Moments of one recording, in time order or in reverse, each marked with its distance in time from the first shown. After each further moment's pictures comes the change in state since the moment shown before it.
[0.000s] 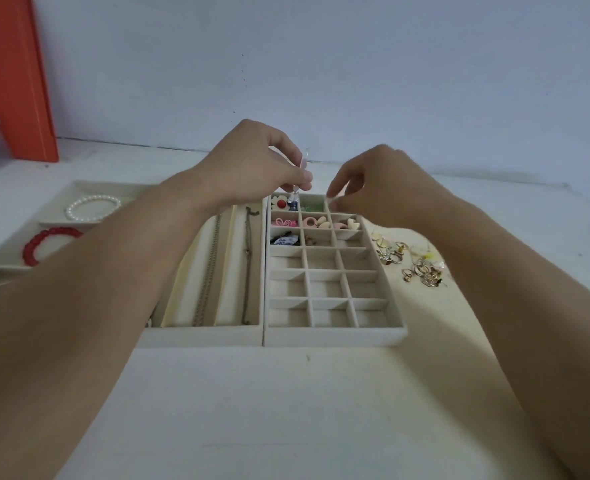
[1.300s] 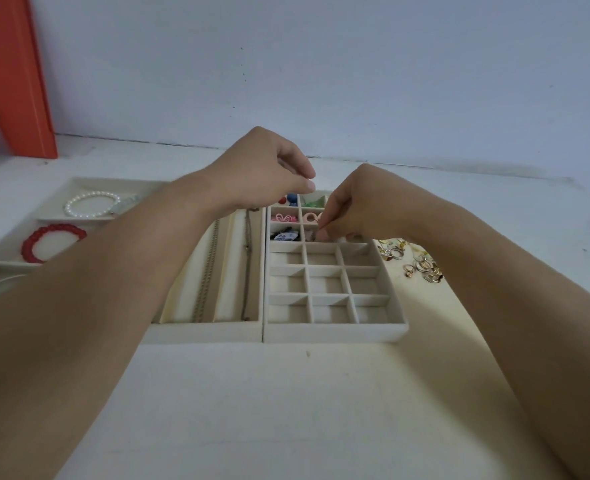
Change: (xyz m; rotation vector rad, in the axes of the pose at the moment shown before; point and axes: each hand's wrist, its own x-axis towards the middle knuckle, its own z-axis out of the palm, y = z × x) left_hand 0.000 -0.004 0.010 0.091 -0.046 0.016; right_hand -0.008 -0.003 0.012 0.072 -0.235 0.043
